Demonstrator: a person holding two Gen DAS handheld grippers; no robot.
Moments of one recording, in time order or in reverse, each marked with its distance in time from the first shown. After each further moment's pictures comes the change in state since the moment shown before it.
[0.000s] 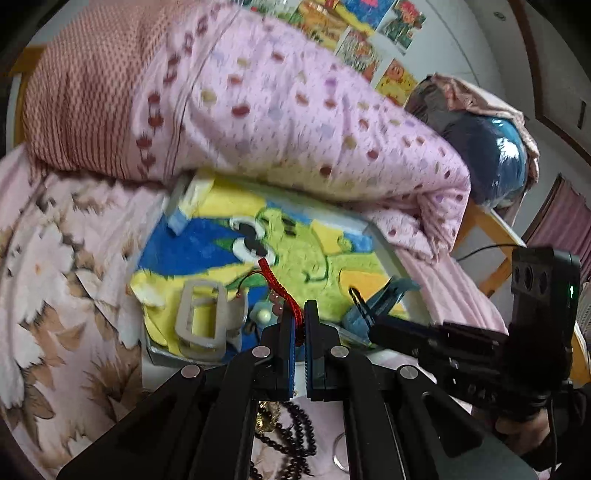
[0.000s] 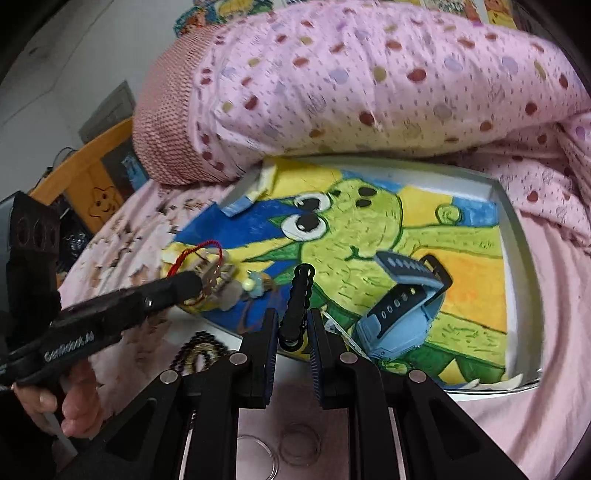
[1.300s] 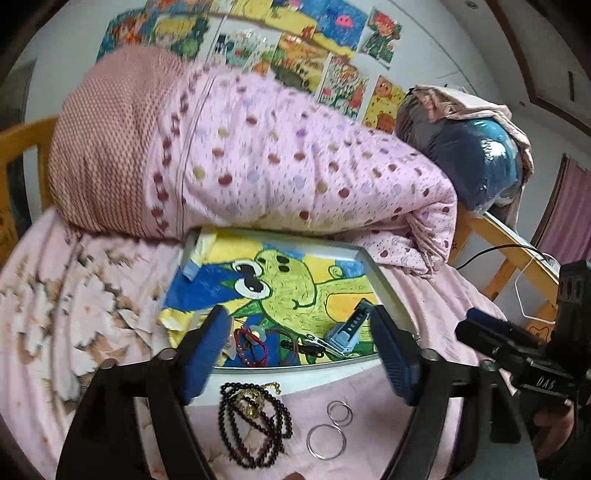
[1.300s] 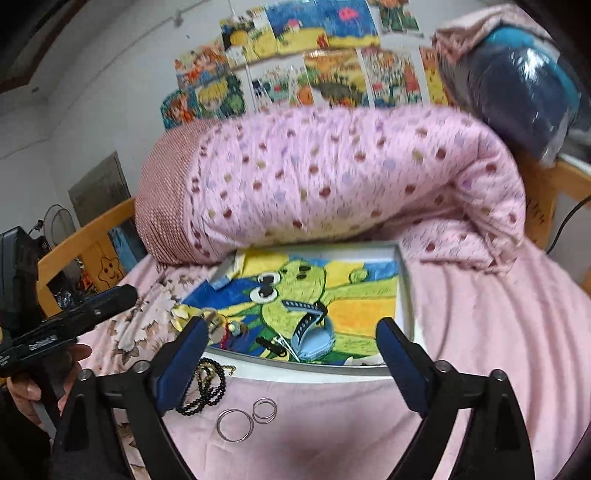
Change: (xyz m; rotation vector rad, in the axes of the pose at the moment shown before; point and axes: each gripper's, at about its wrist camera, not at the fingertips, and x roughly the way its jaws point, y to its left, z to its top) left arm -0.070 -0.073 0.006 0.129 -0.135 0.129; right arm -0.168 -0.013 -0.029 0.045 -0.334 -0.111
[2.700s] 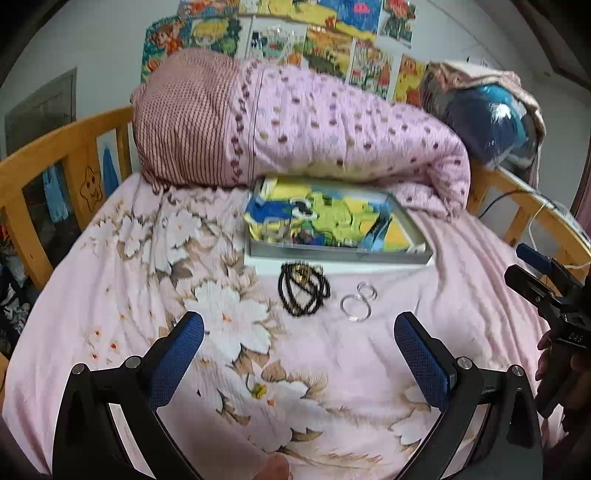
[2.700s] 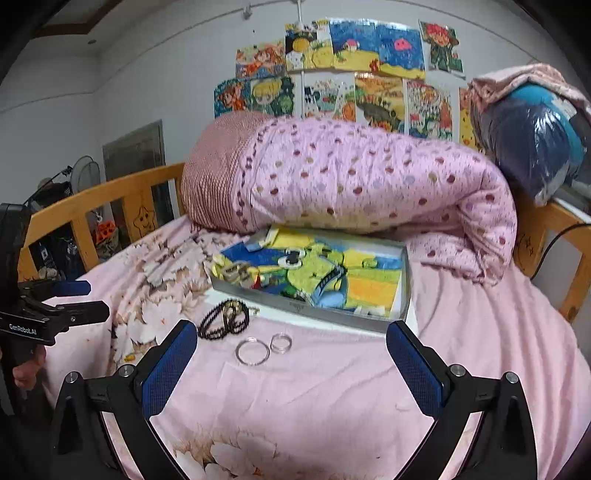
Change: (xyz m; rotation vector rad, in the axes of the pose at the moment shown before) left arm -0.122 -0.023 -0.097 0.016 0.117 0.203; right arm -0.071 0.035 -0.071 -0.208 0.001 0.029
